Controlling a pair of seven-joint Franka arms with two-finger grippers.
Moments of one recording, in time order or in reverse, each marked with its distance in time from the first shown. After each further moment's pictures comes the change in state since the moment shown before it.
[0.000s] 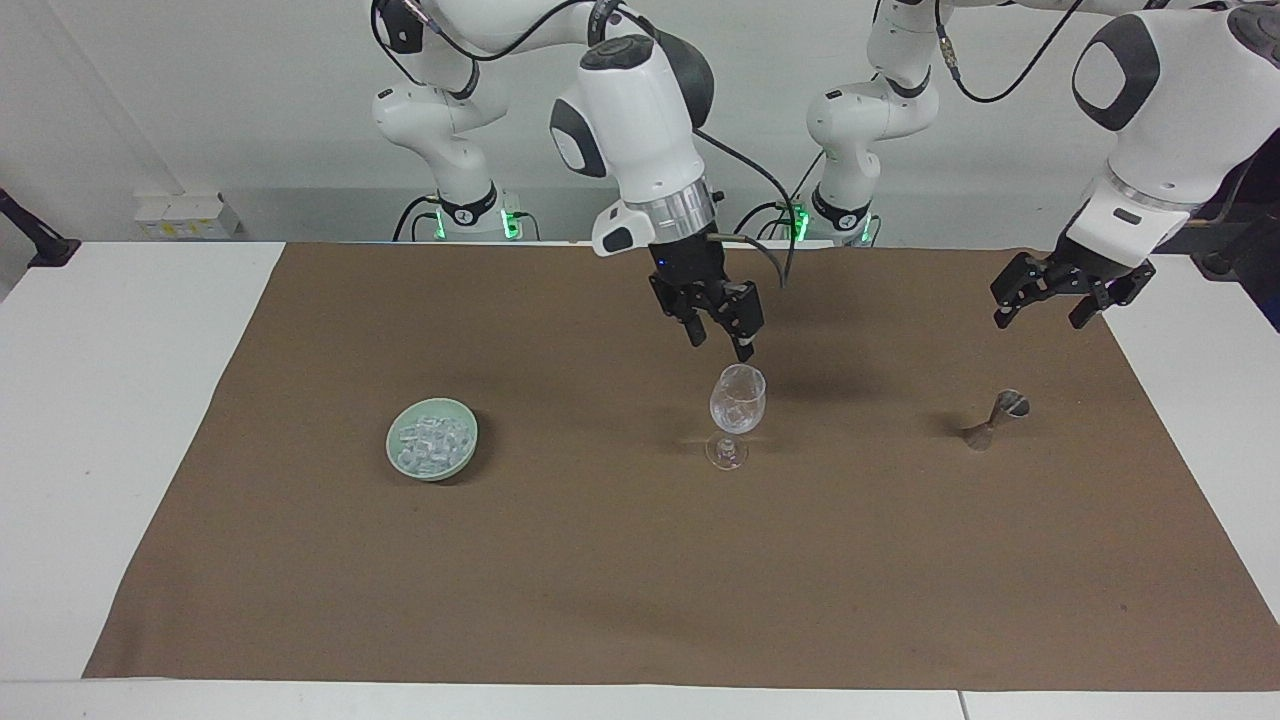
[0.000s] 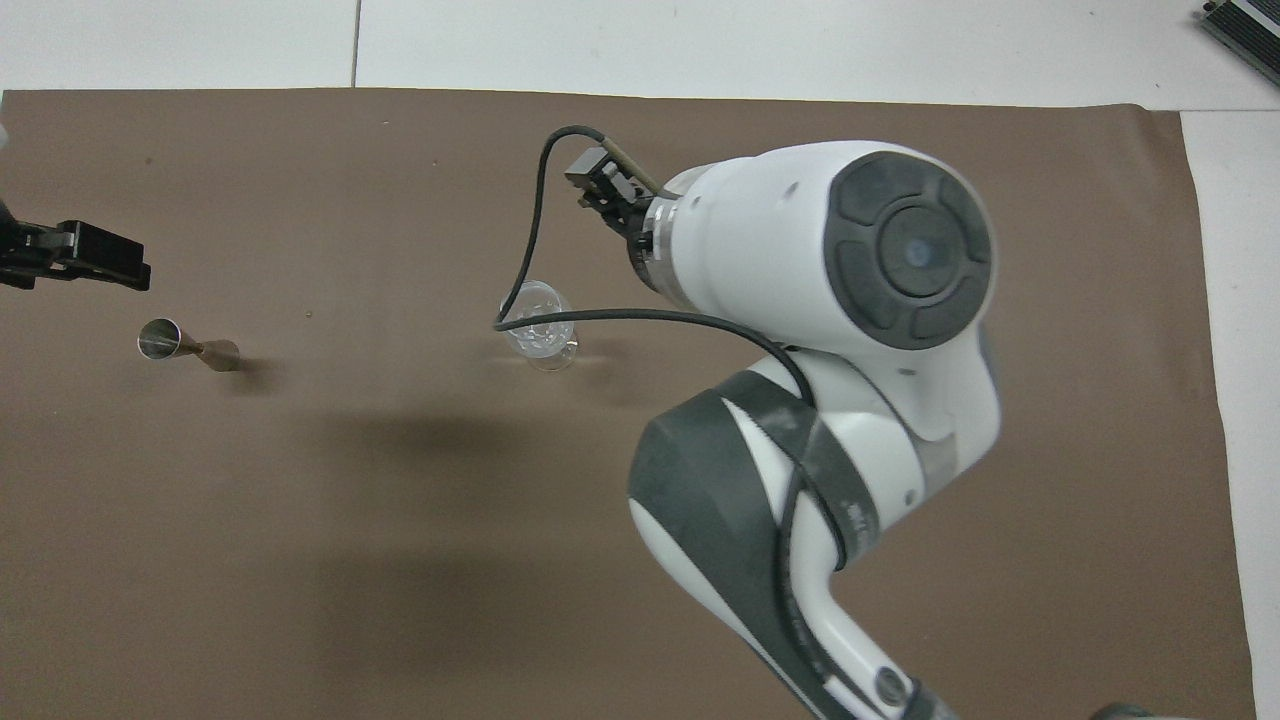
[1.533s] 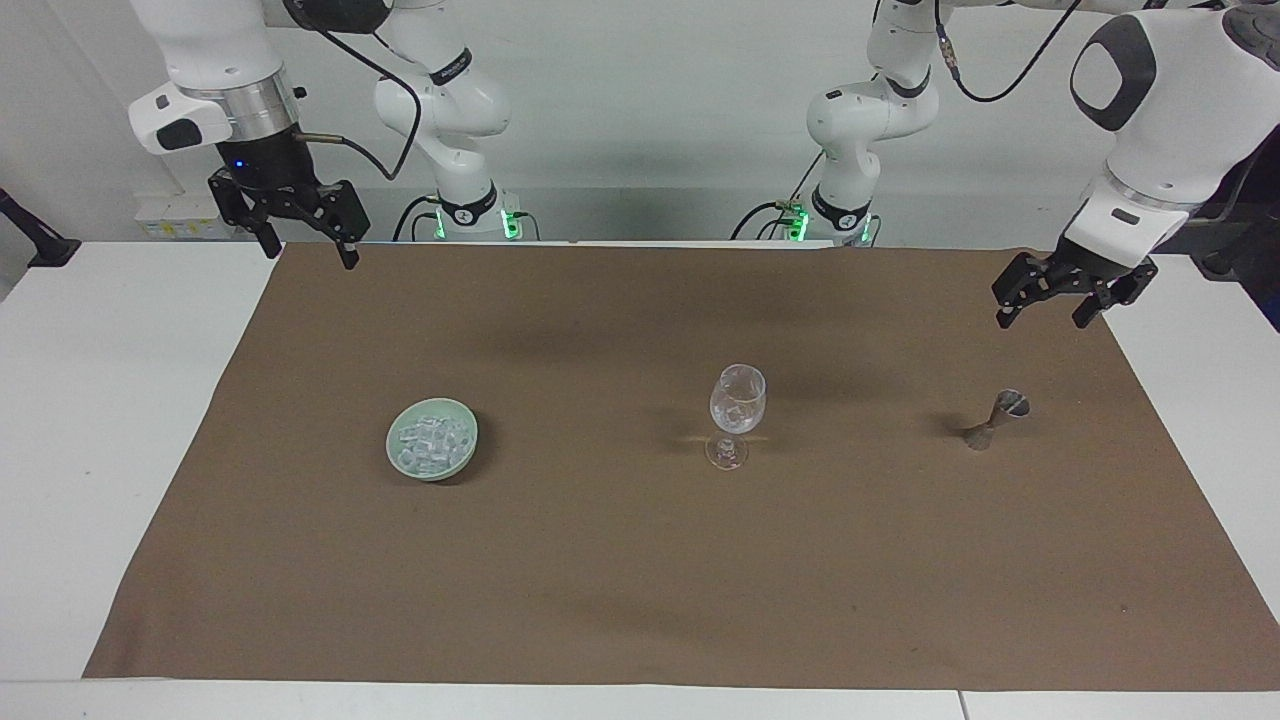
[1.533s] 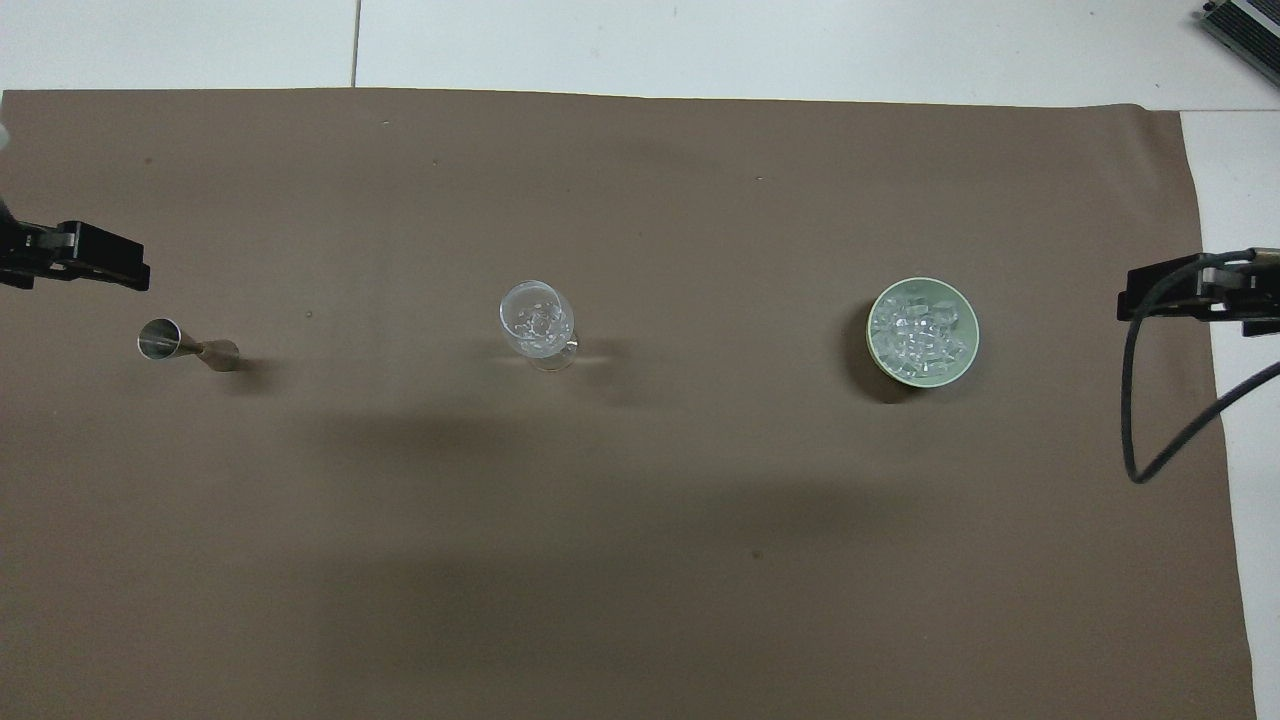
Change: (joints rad) left arm 0.000 -0.001 -0.001 0.001 0.003 0.000 0.000; right arm -0.455 -0.253 -0.053 -0.075 -0.073 -0.553 -1.111
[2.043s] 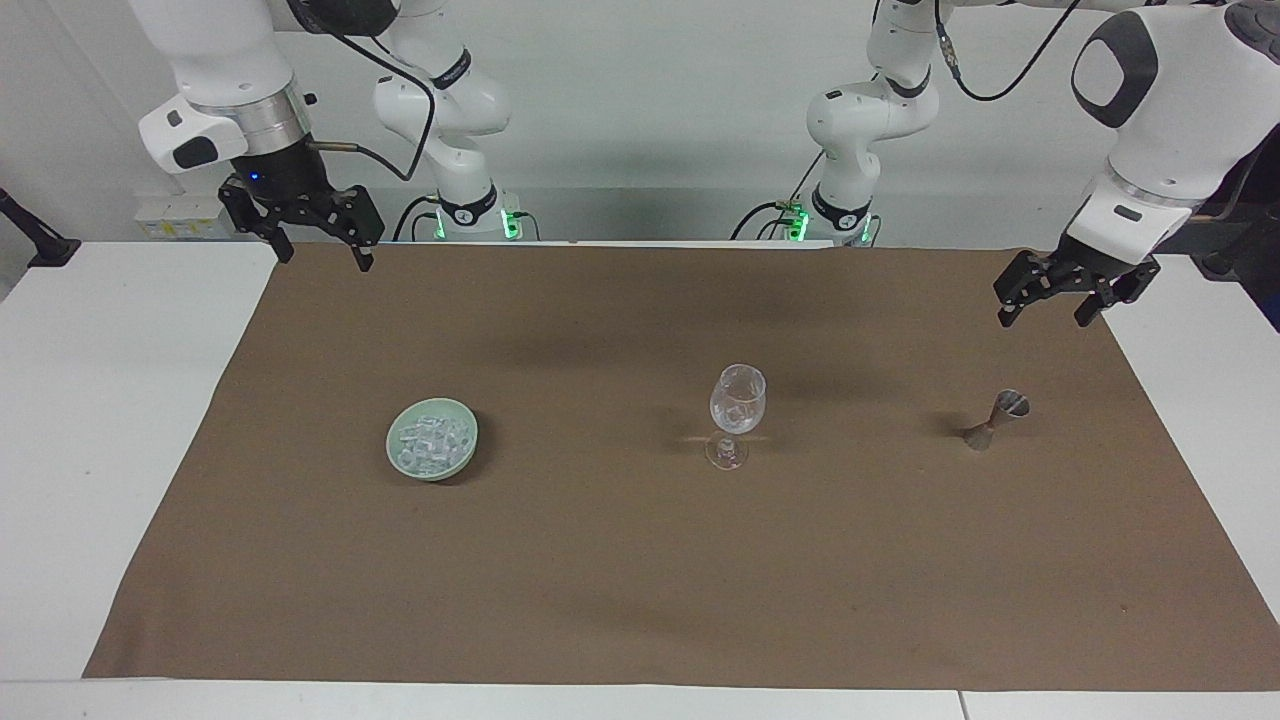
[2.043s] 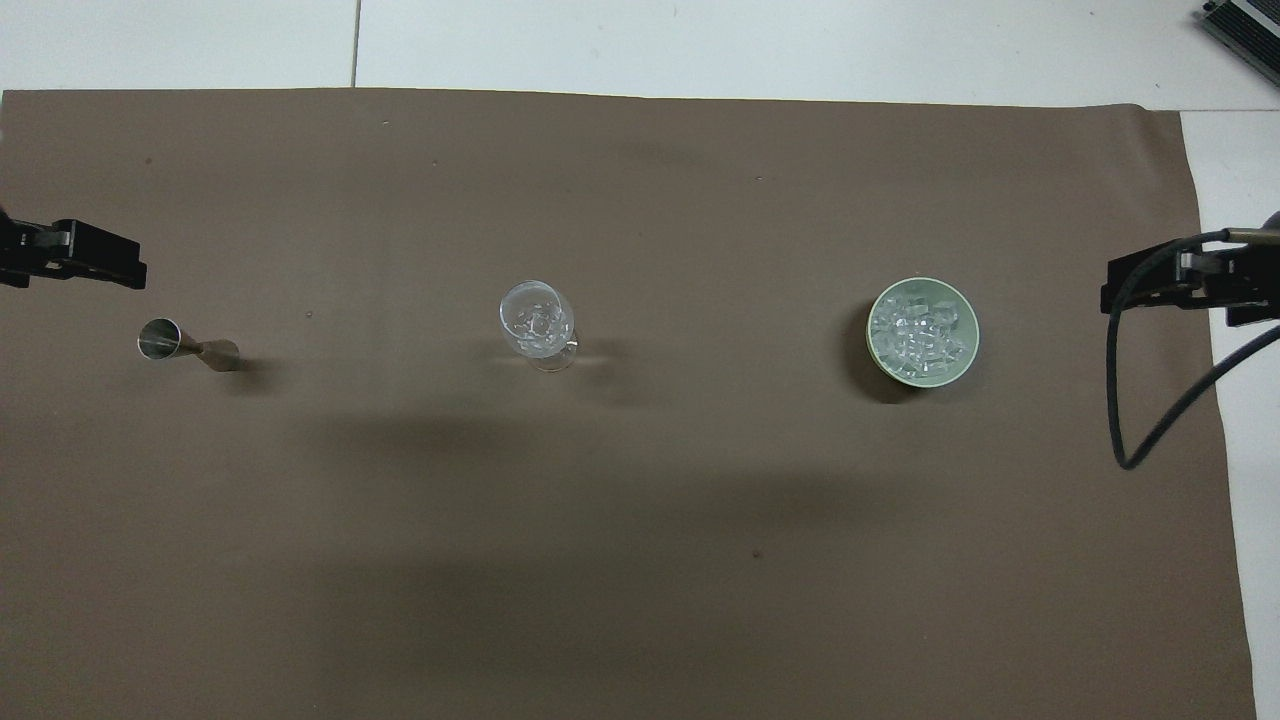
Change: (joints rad) left arm 0.000 -0.005 0.001 0.002 0.000 0.000 -0.003; right arm 0.050 0.042 -0.036 0.061 -0.003 -0.045 0.000
